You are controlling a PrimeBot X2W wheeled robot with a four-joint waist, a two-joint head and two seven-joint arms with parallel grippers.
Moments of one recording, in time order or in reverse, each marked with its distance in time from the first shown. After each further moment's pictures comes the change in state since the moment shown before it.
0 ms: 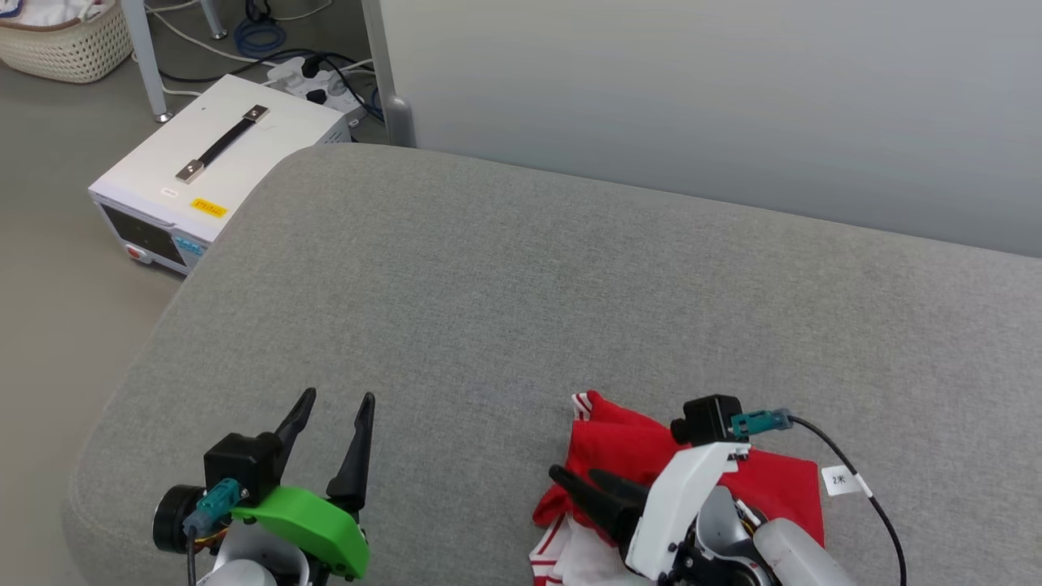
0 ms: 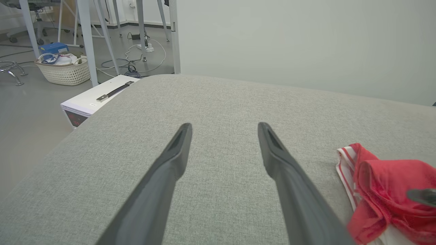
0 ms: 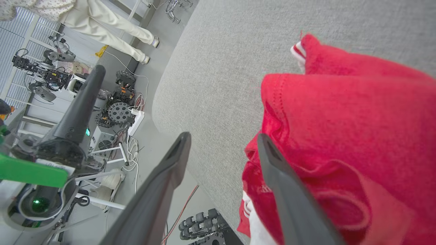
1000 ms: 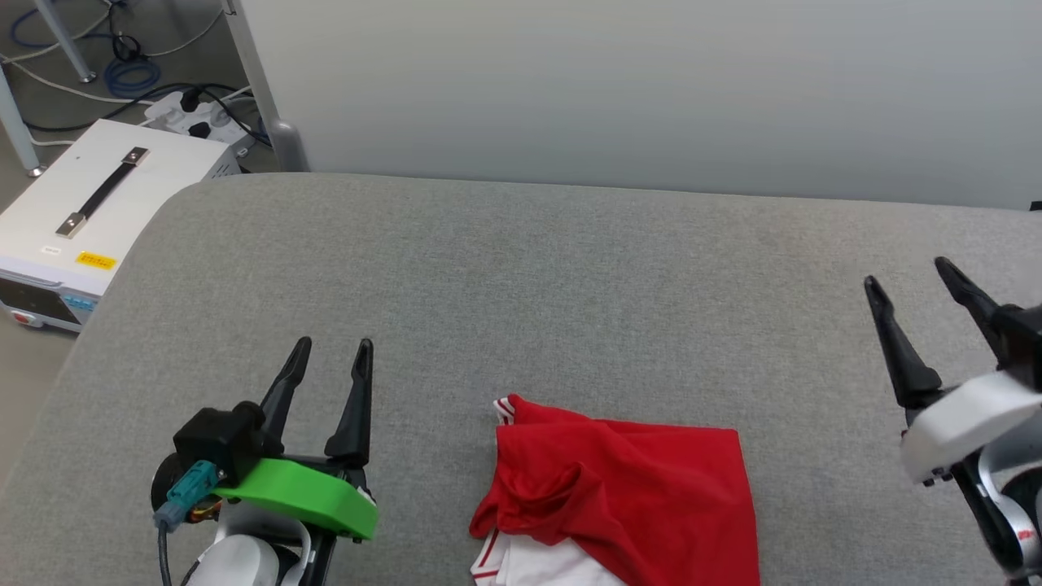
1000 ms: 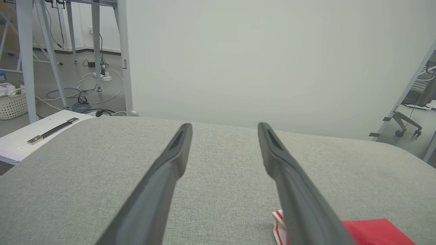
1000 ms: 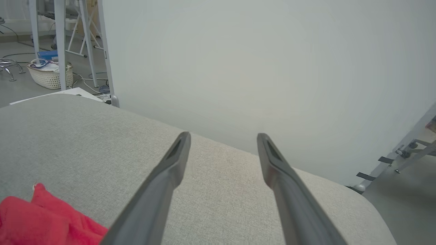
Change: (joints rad) left arm 0.007 -0.052 0.077 -0.152 -0.014 -0.001 0.000; right arm 0.099 -0.282 -0.450 -0.543 -0.725 0.000 -0.156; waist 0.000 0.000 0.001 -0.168
